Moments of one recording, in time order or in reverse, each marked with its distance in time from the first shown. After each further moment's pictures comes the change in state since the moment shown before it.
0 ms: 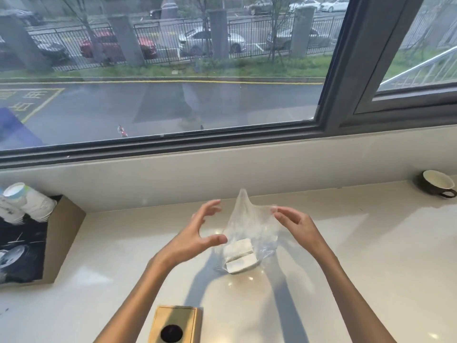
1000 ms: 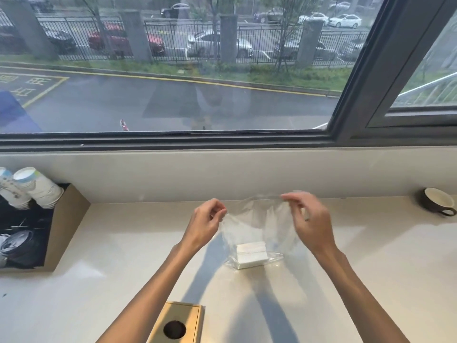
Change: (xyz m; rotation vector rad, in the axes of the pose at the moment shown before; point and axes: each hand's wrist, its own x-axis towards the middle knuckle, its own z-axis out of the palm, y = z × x) left_hand 0.025 -0.024 -0.002 0.070 0.408 0.060; right_hand -0.014 -0.069 0.024 -0.508 0.374 -0.585
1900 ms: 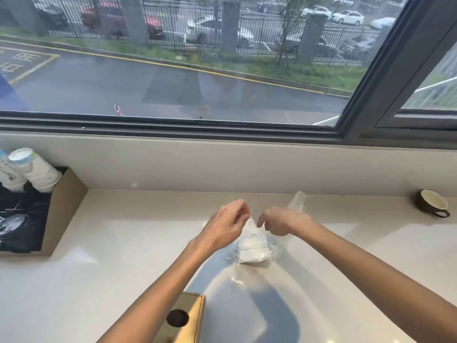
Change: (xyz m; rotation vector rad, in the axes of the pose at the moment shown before) left_hand -0.013 0.013 0.009 0.095 -0.231 0.113; right_hand 0.040 -0.019 0.080 -0.684 -1.385 0.182
